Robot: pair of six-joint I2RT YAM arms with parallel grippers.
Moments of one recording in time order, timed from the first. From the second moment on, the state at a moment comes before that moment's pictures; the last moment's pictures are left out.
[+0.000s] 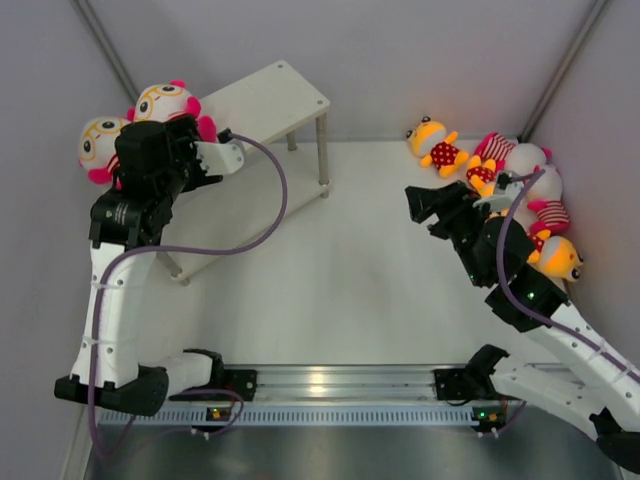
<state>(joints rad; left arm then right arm) -0.18 1.22 1.73 -0.86 -0.17 1.25 0.74 0.75 0.93 -0.16 0.50 0.74</state>
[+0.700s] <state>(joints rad) -0.18 1.14 1.92 -0.86 0.24 0.52 -0.43 1.36 1.13 -0.40 0.27 0.35</state>
